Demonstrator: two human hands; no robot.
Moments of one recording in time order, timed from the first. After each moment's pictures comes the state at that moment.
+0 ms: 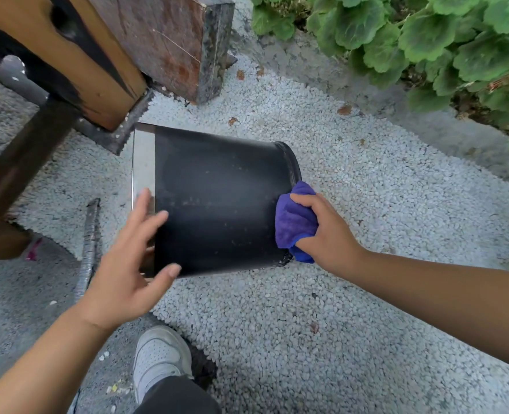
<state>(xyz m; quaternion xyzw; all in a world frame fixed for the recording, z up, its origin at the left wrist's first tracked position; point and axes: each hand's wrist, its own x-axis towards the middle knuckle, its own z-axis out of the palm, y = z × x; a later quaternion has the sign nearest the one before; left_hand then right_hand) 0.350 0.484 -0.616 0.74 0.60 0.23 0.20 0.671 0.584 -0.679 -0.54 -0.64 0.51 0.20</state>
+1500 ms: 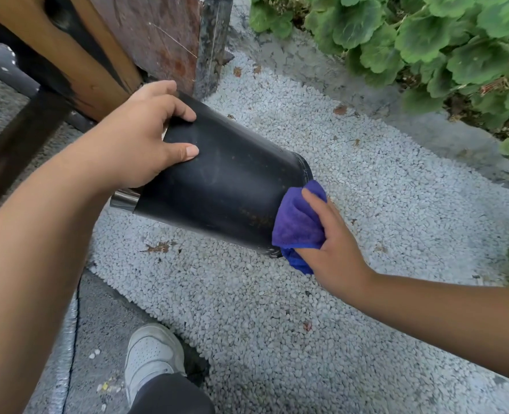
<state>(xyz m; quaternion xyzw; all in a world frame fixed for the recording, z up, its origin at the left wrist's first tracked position) 0.374 0.634 -0.532 0.69 0.68 0.09 0.23 0.671 0.553 -0.643 -0.55 -0.60 0.52 0.24</state>
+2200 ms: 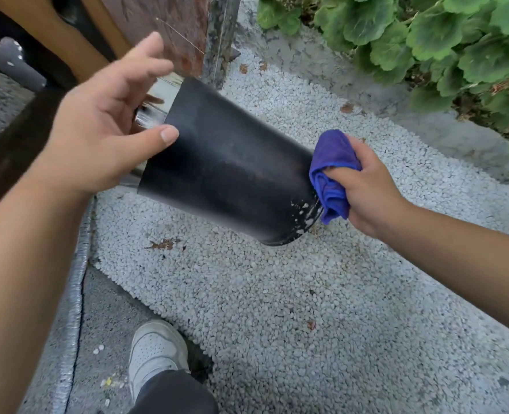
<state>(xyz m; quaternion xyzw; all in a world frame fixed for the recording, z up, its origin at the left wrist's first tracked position) 0.341 0.617 -0.547 0.73 0.47 0.37 0.33 0.678 0.644 -0.629 -0.57 -0.39 0.63 0.36</state>
